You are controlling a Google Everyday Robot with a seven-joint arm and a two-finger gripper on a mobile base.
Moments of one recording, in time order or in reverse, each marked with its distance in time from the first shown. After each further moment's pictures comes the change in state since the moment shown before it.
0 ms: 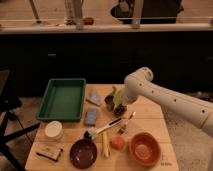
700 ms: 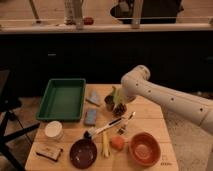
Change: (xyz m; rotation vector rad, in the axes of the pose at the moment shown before) arm -0.009 -0.011 -0.008 -0.031 0.081 -0.062
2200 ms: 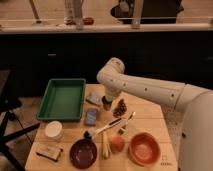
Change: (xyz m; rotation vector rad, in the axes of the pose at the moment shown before) arm -0.033 -0.042 -0.015 -0.085 0.147 -0.224
